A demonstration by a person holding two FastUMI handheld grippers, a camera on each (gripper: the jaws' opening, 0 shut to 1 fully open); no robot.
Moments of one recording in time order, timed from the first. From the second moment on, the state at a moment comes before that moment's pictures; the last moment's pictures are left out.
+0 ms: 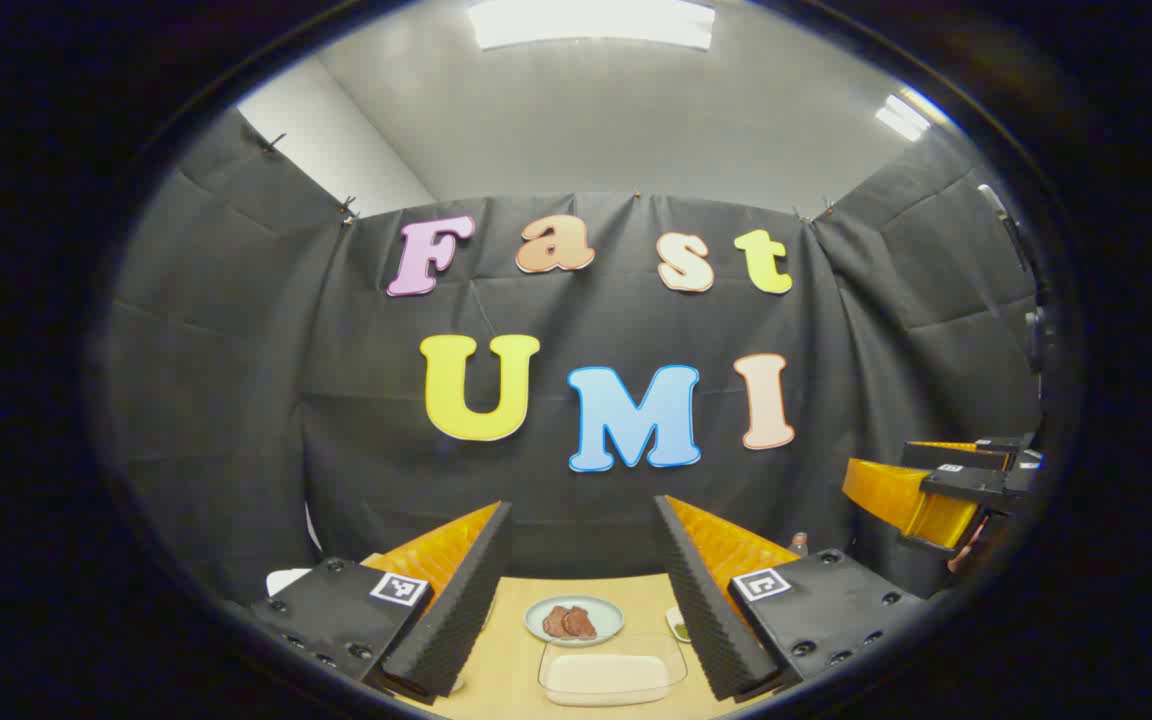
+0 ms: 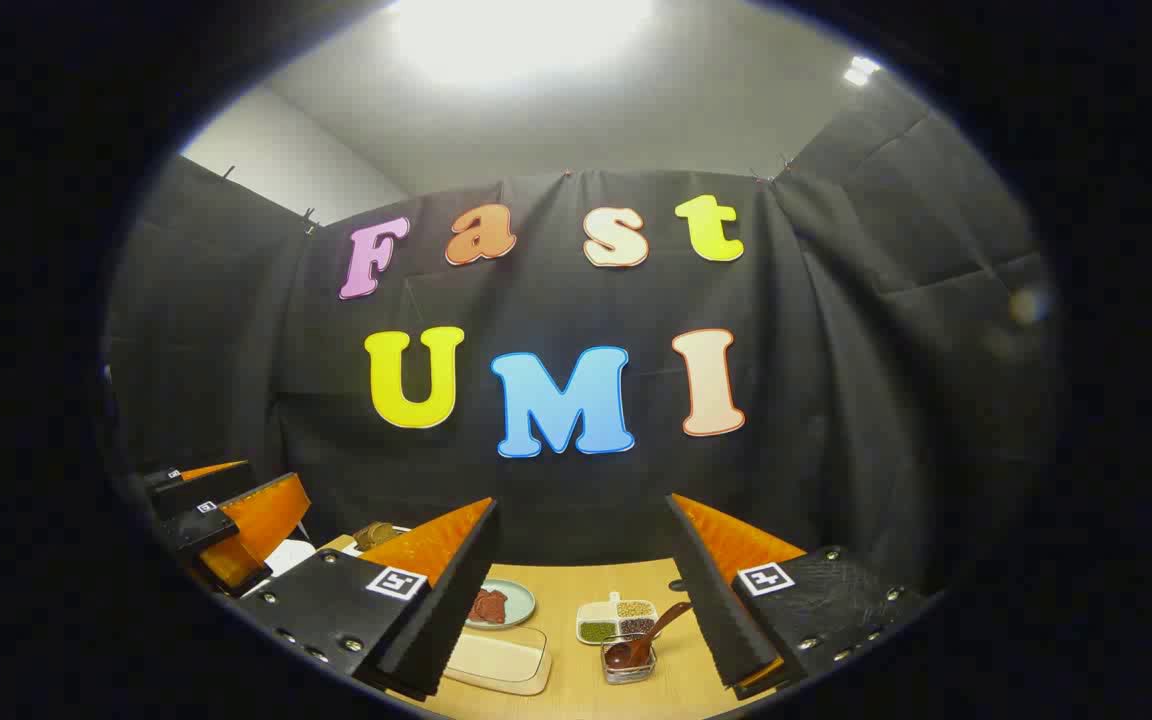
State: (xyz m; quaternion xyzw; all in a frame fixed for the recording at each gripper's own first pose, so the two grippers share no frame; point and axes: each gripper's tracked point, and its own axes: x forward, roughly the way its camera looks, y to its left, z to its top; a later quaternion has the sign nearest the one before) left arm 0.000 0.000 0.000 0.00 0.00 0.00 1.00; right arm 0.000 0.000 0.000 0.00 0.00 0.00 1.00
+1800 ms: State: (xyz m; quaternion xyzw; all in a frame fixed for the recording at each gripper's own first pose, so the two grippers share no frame) left arm 0.027 0.247 -0.225 -0.12 0.27 0.13 0.95; right arm 0.035 0.050 -0.080 -0.01 0.08 0.02 1.00
